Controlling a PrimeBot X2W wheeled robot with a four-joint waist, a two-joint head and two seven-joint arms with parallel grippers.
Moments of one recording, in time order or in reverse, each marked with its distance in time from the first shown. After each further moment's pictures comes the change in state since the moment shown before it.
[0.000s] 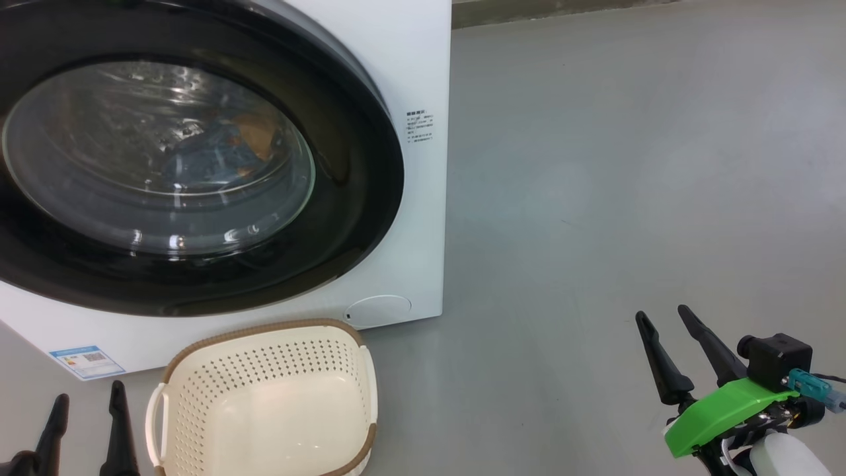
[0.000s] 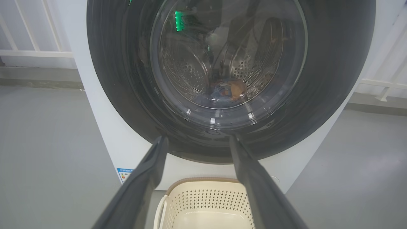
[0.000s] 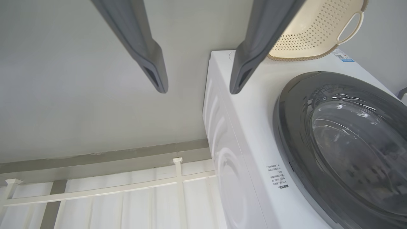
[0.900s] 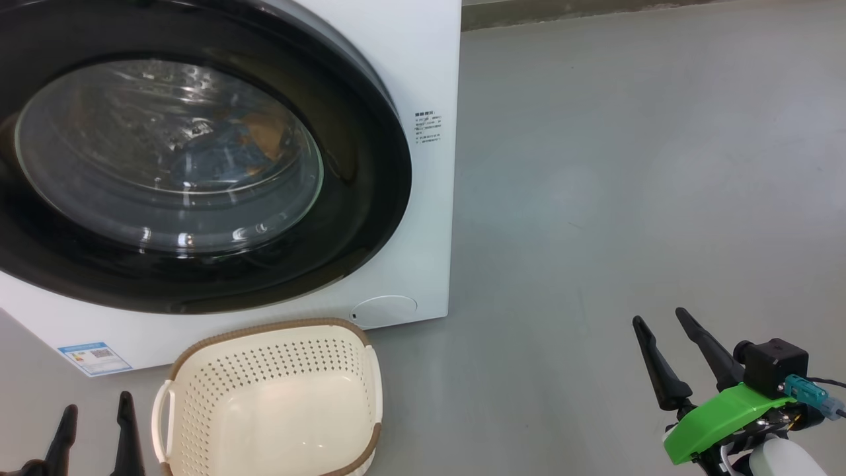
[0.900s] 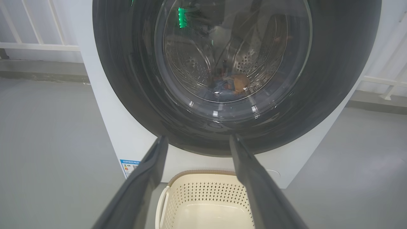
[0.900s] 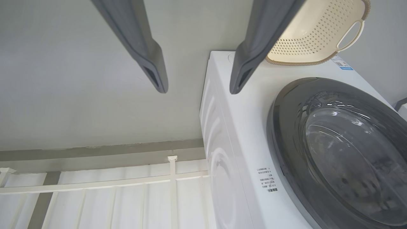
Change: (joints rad) left arm 0.018 -0.021 0.001 0.007 0.013 0.000 0.000; right arm 0.023 -0.001 -0.003 -0.037 -0.053 0.000 0.000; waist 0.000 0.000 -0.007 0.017
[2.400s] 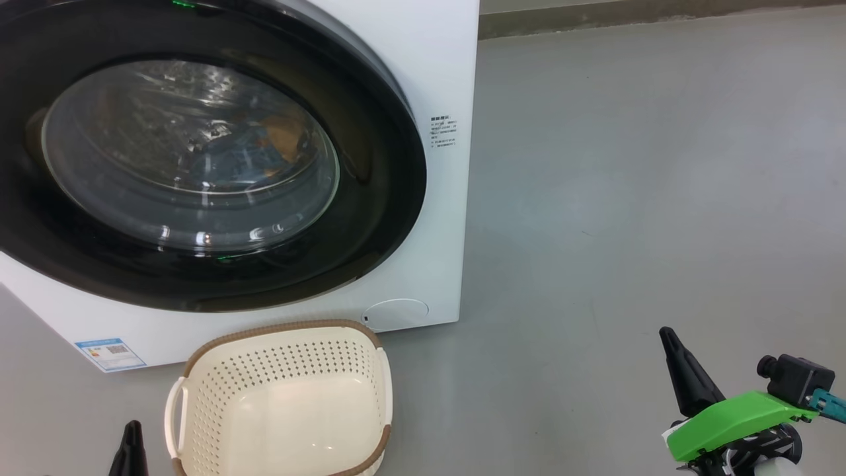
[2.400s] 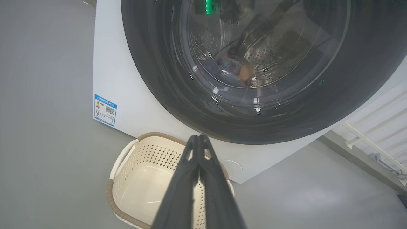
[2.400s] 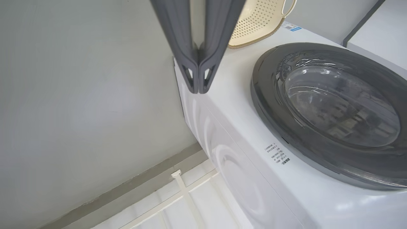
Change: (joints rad) left arm -0.009 -0.060 -0.024 0.060 -0.355 0.000 0.106; right arm 0.040 0.086 -0.081 -0.001 0.321 0.000 0.098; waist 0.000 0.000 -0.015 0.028
